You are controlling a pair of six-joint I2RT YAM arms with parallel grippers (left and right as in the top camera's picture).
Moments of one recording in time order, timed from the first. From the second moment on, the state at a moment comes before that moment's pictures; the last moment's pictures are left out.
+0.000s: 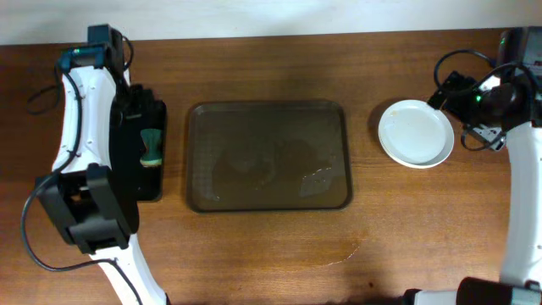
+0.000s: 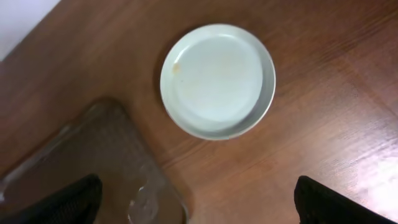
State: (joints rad) left arm 0.12 2.13 2.05 -1.32 -0.15 -0.13; right arm -0.21 1.56 1.76 -1.30 -0.03 0.45
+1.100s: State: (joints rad) left arm -0.09 2.03 2.13 -1.32 -0.10 -0.12; right arm 0.04 0.52 0.93 -0.75 0.01 0.12
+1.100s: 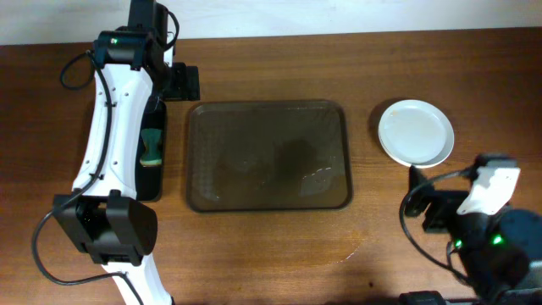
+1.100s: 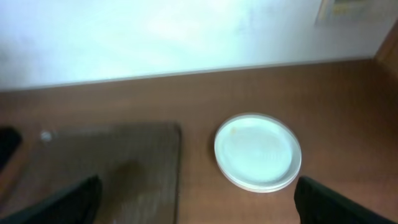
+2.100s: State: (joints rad) left arm -0.09 2.03 2.13 -1.32 -0.10 -0.12; right arm 0.11 0.02 0.01 -0.07 0.00 0.11
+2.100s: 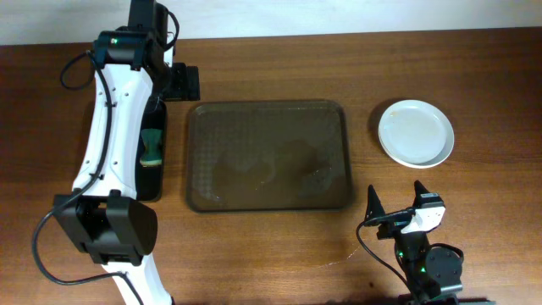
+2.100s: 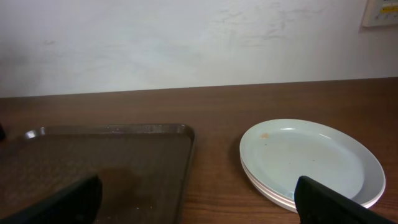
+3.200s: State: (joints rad) left arm 0.05 0.15 0.13 -0.06 0.03 0.22; right arm 0.11 0.02 0.01 -0.07 0.00 0.11
